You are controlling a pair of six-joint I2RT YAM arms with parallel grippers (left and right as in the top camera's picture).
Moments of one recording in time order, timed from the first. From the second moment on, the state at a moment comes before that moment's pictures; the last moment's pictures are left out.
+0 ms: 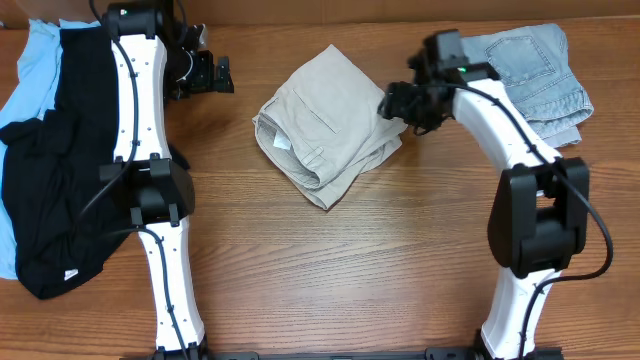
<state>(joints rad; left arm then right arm) 0.08 2.64 2.83 -1.59 0.26 0.03 0.21 2.10 1.74 -0.80 -0.28 0.29</state>
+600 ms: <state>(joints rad) 0.18 2.64 2.83 -1.57 0.26 0.01 0.69 2.10 1.78 -0.83 -0.02 0.13</state>
